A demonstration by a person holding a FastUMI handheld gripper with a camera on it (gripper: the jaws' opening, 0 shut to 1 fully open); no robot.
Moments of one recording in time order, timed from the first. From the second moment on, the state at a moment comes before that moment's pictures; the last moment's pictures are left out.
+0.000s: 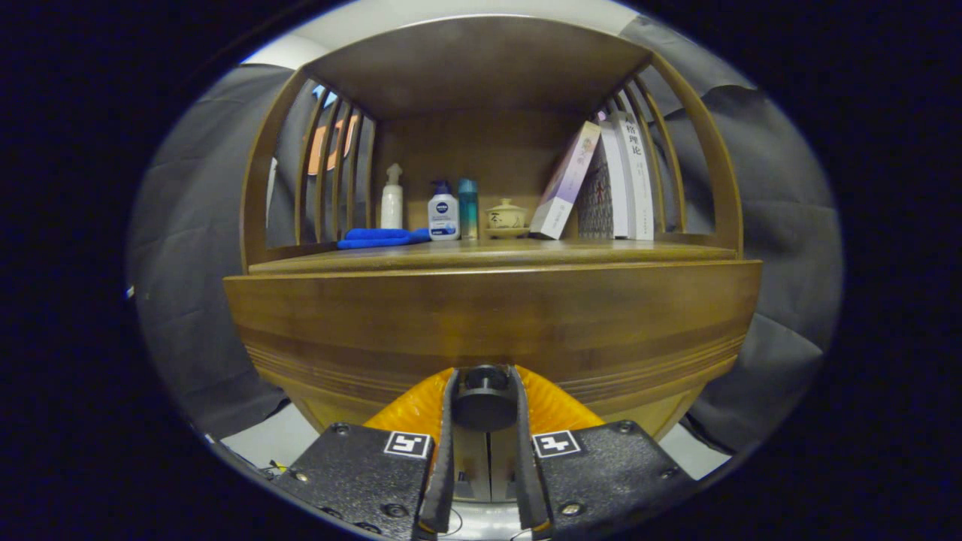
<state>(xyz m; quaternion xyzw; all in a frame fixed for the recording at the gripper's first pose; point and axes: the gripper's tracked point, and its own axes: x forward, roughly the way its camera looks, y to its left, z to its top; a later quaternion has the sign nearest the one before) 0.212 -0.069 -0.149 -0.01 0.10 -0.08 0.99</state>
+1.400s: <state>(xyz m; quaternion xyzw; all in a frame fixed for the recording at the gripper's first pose) 0.017 -0.031 -0.173 -0.02 0.15 0.00 0.99</state>
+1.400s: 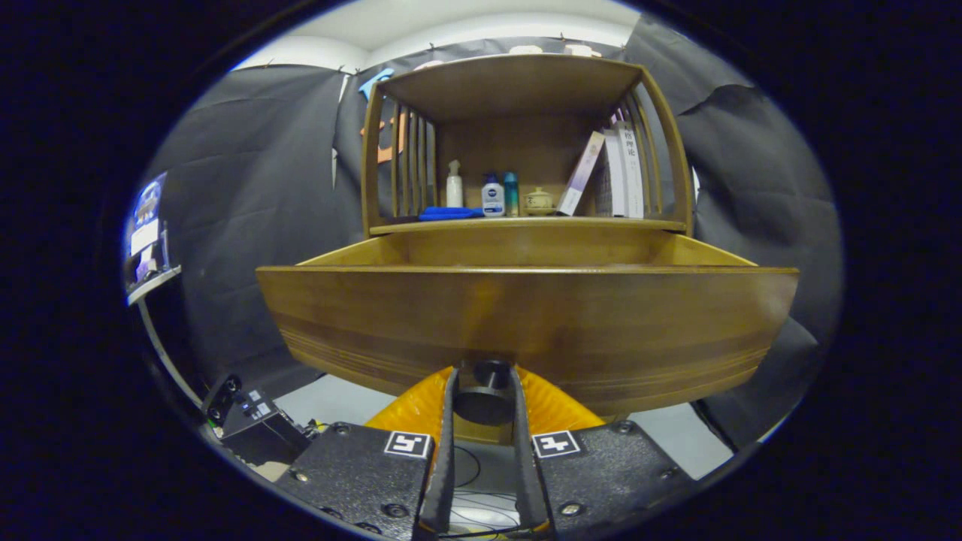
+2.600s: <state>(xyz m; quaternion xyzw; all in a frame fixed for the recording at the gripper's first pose) 0.059 0.003 -0.040 0.01 0.23 0.07 0.97</state>
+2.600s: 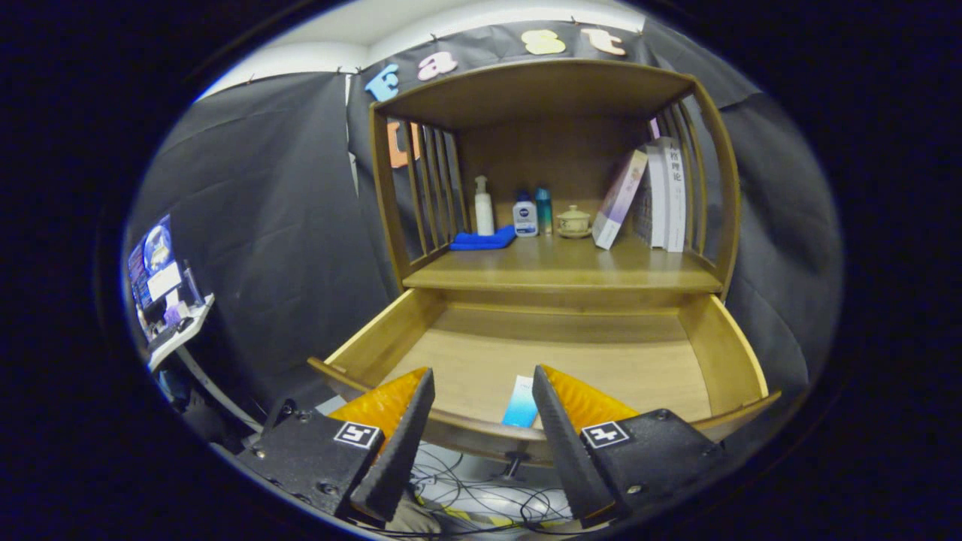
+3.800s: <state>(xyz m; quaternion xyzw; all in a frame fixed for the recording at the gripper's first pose) 0.132 -0.027 -0.170 0.01 0.61 0.00 0.80</state>
